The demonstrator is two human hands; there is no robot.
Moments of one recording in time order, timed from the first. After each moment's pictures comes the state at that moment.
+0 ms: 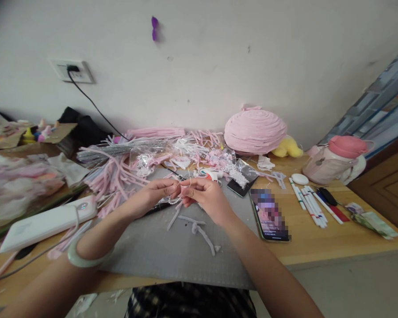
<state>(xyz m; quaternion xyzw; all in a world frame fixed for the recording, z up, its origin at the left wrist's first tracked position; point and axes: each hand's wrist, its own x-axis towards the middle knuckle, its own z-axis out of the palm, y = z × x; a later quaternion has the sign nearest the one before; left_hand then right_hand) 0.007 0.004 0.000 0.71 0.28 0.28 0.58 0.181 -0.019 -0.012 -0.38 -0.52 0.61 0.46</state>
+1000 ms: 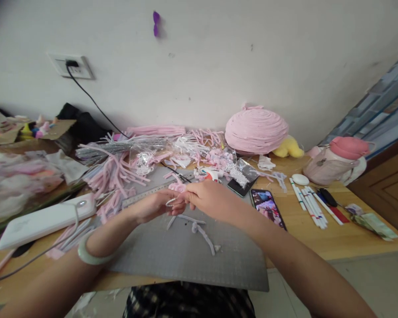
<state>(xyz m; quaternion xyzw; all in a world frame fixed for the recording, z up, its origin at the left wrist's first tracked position) 0.018 -0.003 -0.019 0.58 0.25 0.21 0.74 0.195 -0.020 0.032 -0.44 -0.84 0.29 0.14</state>
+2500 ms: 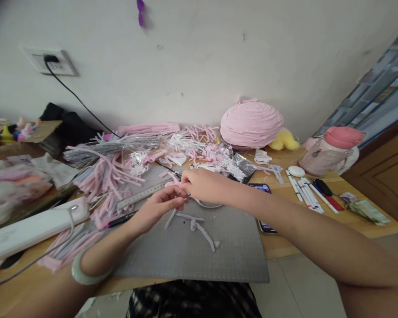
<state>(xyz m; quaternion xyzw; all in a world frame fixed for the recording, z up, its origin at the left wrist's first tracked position) 0.027 -0.016 -0.033 0.57 0.35 0.35 0.65 0.188 0.004 0.040 -0.50 -0.83 0.25 0.06</state>
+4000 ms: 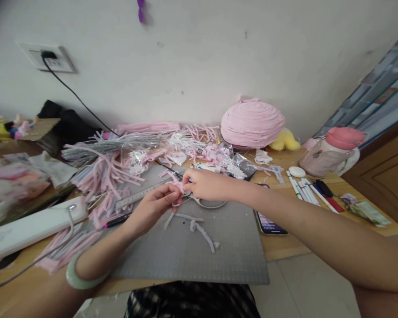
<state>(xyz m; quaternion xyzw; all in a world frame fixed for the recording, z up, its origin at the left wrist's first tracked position) 0.024 -0.019 -0.033 0.51 0.35 0.40 0.68 0.191 0.007 0.044 -0.50 -0.79 0.35 0.01</state>
